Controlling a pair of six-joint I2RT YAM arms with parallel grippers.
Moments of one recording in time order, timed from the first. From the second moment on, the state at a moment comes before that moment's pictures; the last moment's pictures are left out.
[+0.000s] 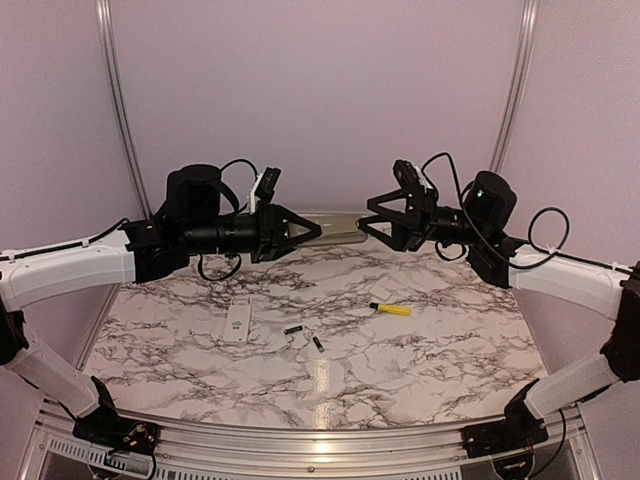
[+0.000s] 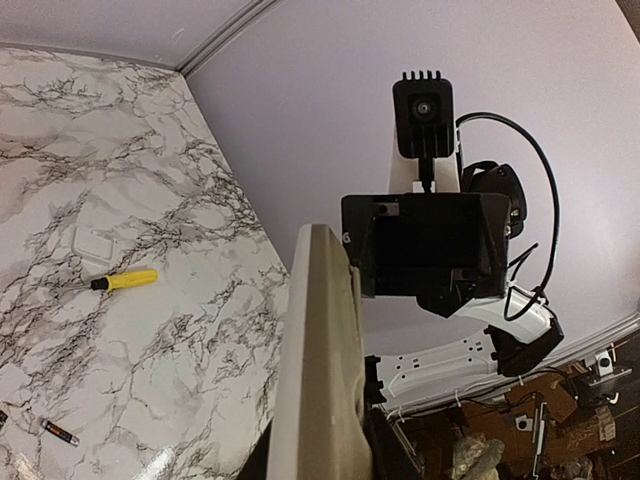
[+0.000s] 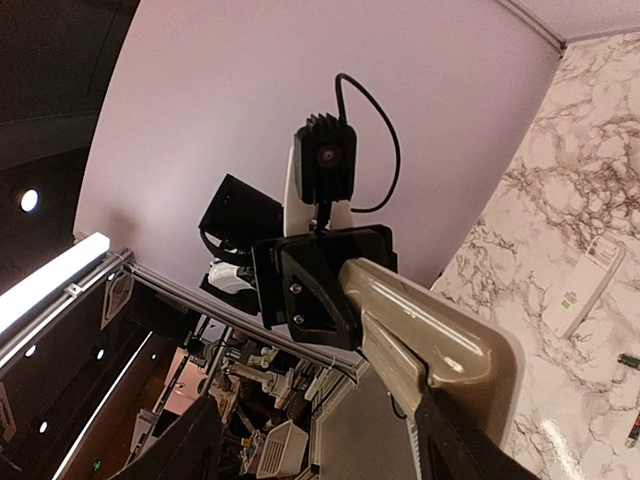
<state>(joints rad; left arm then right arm) -0.87 1.44 1.16 0.11 0.44 -0.93 0.54 1.36 0.94 0.60 -1.00 1.25</state>
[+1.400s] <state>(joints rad) -0.86 1.39 1.13 0.16 0.44 -0.90 0.56 1.41 0.94 0.85 -1.02 1.43</state>
